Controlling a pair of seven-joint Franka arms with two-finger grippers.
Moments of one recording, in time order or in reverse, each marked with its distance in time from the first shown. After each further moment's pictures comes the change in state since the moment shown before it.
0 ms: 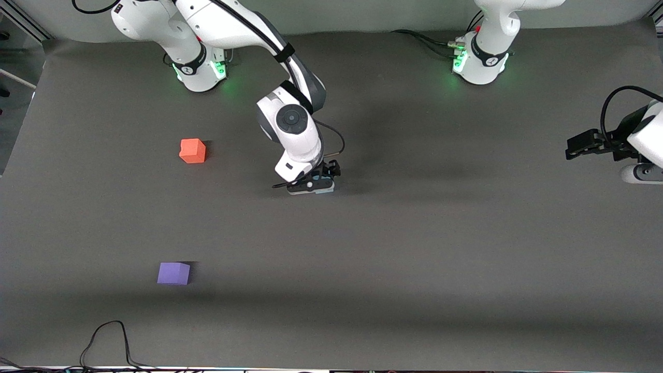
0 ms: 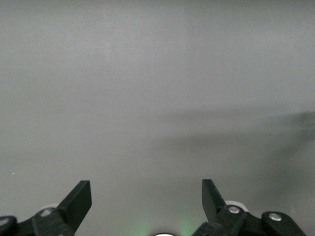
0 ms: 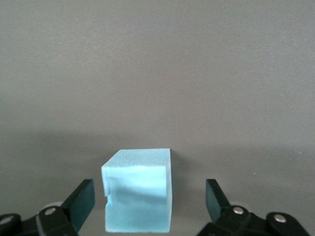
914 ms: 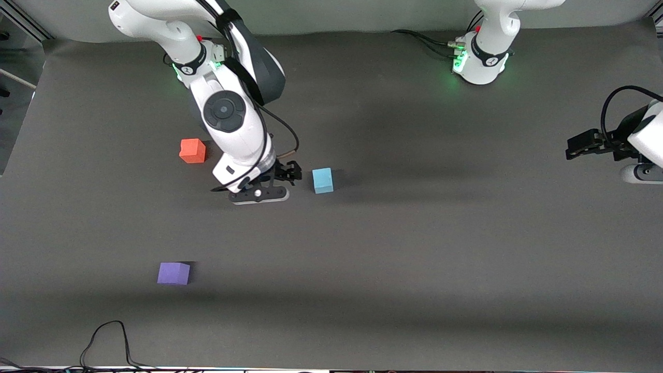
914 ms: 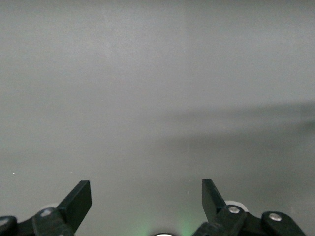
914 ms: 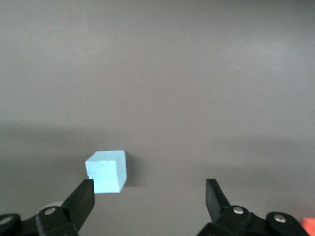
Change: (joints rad) left arm 0.000 0.000 0.000 0.001 0.000 0.000 0.000; right arm -0.165 -0.179 -0.001 0.161 -0.055 -0.381 -0.103
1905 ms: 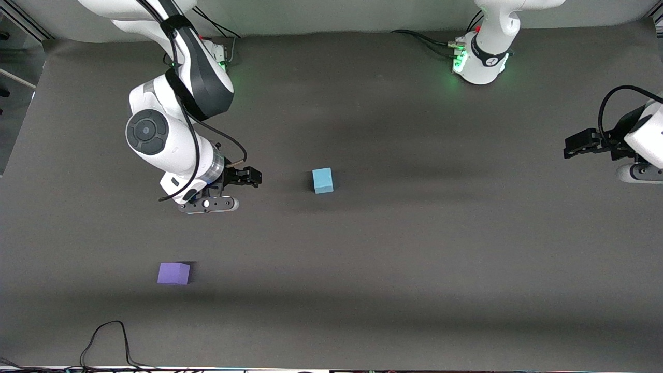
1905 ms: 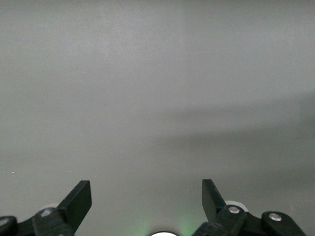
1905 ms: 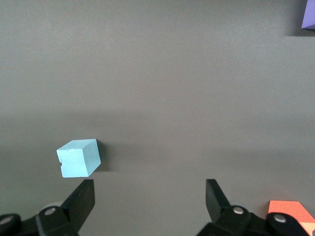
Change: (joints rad) left arm 0.000 0.000 -0.006 -0.001 0.000 -0.007 0.000; right arm -0.291 -0.107 0.131 -0.042 0.026 -0.130 -0.133
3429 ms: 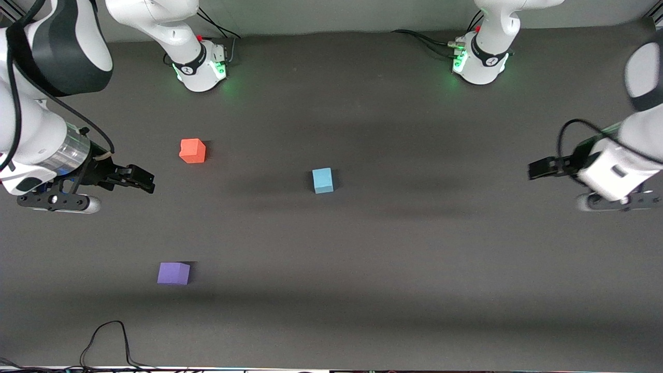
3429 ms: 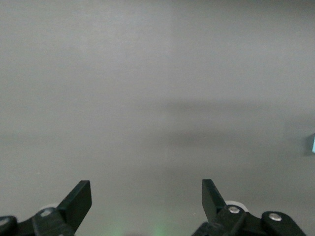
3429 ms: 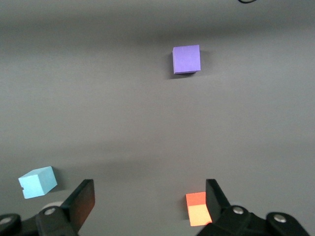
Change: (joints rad) left arm 0.084 0.076 -0.133 0.008 -0.026 0.041 -0.129; right arm -0.369 -0.118 0.097 0.183 -0.126 -0.242 -0.082
